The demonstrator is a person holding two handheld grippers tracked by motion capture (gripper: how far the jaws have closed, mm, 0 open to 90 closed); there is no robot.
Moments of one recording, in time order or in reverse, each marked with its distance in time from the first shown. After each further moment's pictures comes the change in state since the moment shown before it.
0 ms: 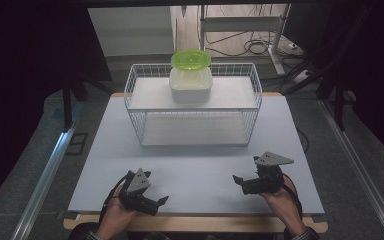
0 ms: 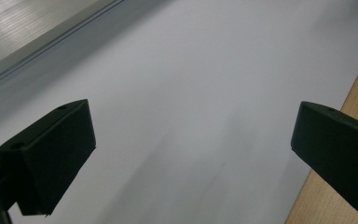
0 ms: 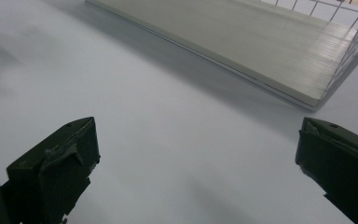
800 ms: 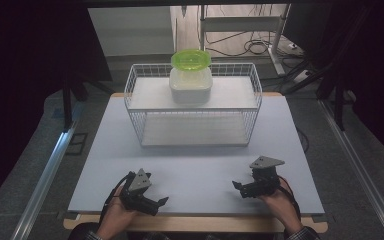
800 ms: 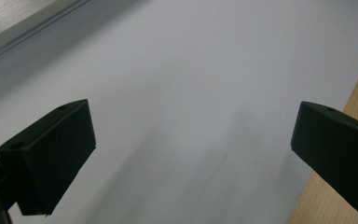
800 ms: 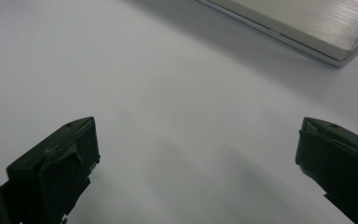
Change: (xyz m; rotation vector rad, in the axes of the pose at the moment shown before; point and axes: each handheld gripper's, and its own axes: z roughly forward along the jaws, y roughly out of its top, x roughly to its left) left arm 0.003 -0.004 0.006 0.048 -0.016 -0.020; right arm -0.003 -0.019 0.022 0.133 -0.004 -0.014
